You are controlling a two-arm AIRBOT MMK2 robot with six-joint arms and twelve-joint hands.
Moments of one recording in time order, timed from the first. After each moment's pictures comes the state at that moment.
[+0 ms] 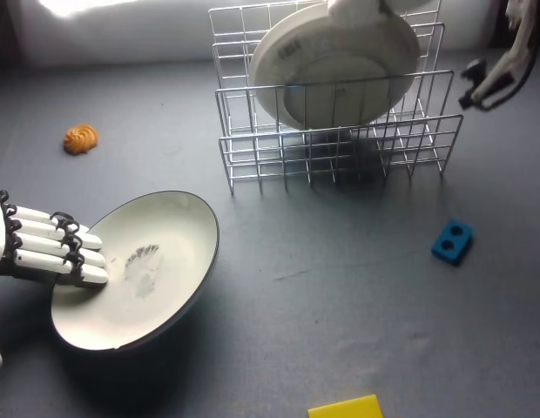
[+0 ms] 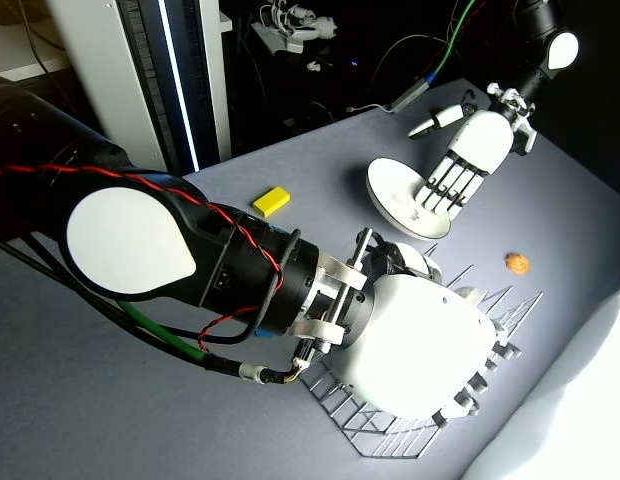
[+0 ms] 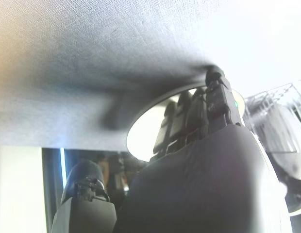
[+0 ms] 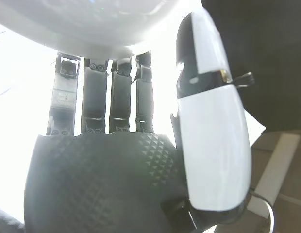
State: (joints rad) left arm 1.01 -1.08 1.82 1.48 -1.17 -0.26; right arm -0.26 -1.25 1.50 -0.77 0.13 0.56
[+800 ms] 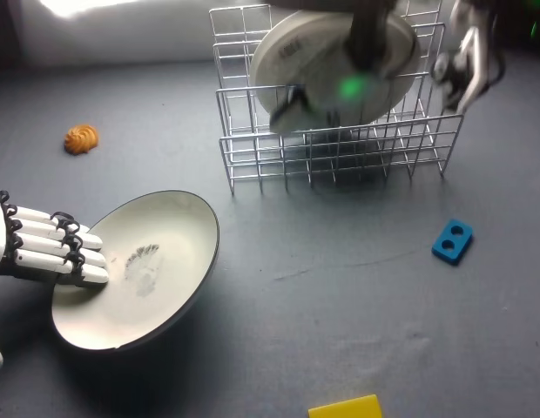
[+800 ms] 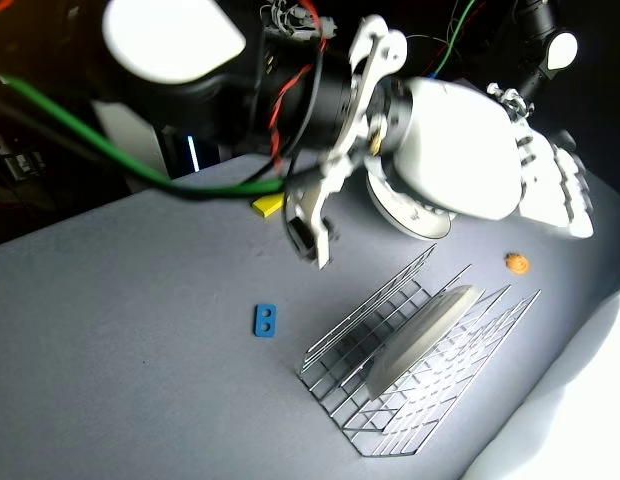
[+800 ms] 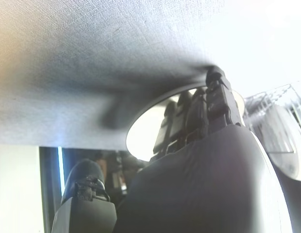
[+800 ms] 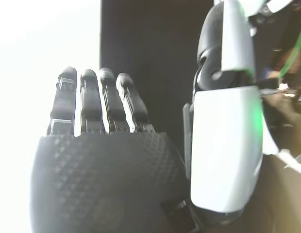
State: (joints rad) left arm 1.01 -1.08 1.82 1.47 -1.17 -0.27; right arm -0.21 -1.20 1.14 -0.96 0.14 0.00
